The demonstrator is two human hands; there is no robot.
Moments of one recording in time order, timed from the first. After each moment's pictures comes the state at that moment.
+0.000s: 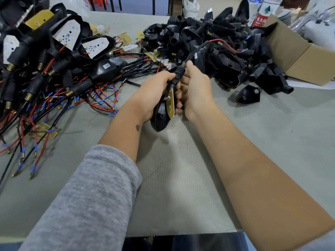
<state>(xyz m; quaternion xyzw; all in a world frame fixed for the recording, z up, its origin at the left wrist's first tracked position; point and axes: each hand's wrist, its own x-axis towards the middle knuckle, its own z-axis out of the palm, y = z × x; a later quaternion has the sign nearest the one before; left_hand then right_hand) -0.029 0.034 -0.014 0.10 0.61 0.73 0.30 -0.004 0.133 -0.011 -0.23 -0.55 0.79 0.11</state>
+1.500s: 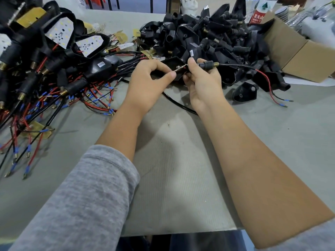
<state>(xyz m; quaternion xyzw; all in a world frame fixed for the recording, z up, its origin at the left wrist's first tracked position) -0.038 0.034 -0.022 0.21 0.79 0.57 -0.11 -0.011 0.164 -0.014 -0.15 -0.45 0.86 0.21</state>
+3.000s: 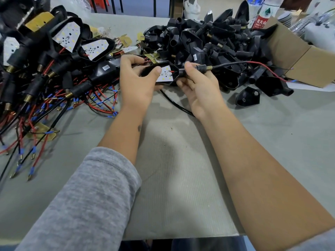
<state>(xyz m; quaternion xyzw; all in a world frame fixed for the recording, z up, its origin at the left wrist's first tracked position) -0.041 0.029 -0.022 0.08 0.63 0.76 -0.12 -0.011 0.158 -0.016 -0.11 -0.49 0.85 0.17</state>
